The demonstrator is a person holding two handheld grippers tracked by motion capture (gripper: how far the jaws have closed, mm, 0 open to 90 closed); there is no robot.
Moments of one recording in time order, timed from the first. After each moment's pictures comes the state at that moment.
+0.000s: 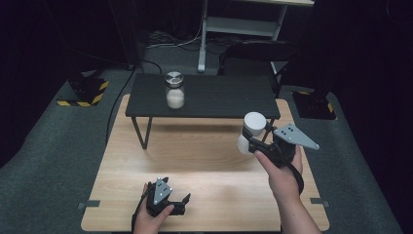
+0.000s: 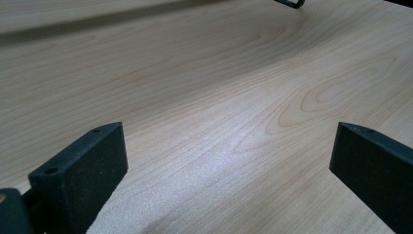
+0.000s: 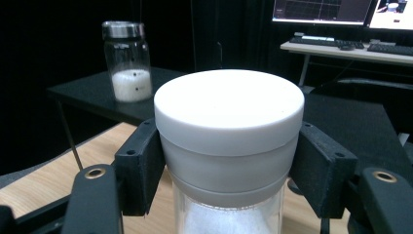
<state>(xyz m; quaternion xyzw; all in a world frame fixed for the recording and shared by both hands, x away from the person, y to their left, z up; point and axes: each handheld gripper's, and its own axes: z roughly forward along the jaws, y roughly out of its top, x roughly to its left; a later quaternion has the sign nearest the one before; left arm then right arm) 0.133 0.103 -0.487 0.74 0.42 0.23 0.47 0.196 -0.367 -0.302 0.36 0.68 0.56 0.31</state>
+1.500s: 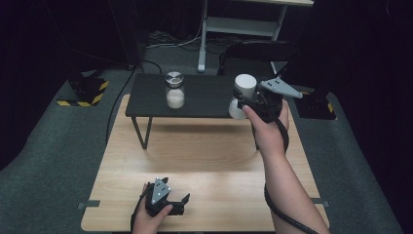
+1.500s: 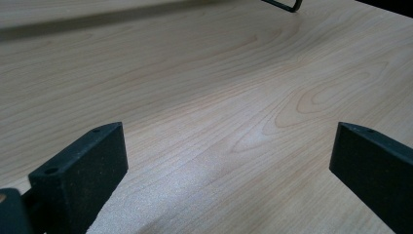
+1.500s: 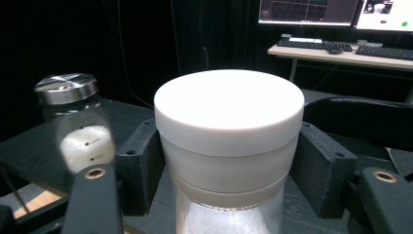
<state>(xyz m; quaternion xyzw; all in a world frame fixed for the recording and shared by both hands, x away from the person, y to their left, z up) 0.133 0.109 -0.488 0.73 0.42 0.22 0.48 0.282 -0.325 -0.254 0.39 0.67 0.55 0.32</state>
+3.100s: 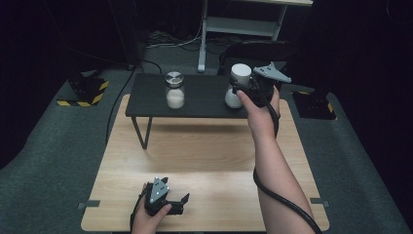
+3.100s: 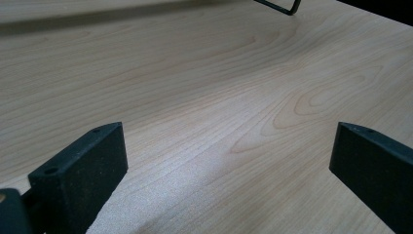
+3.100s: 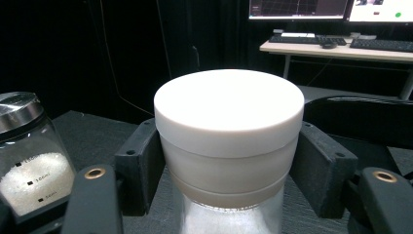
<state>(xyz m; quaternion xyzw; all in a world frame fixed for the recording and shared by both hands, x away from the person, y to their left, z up) 0.136 0.114 -0.489 0.73 0.43 0.20 0.49 0.330 -0.309 -0.259 0.41 0.66 0.54 0.32</state>
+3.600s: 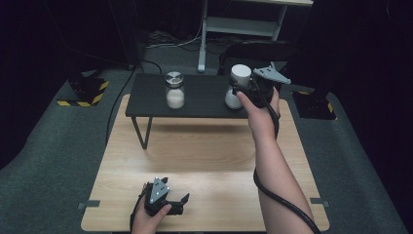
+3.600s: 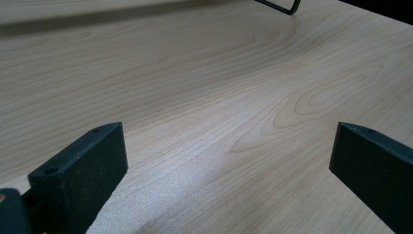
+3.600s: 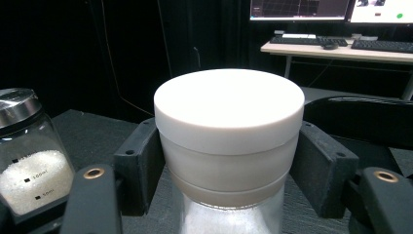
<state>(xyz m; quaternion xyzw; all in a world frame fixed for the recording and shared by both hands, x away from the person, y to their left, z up) 0.135 0.114 -0.489 0.73 0.43 0.21 0.49 0.331 -0.311 -0.264 0.41 0.66 0.55 0.32</state>
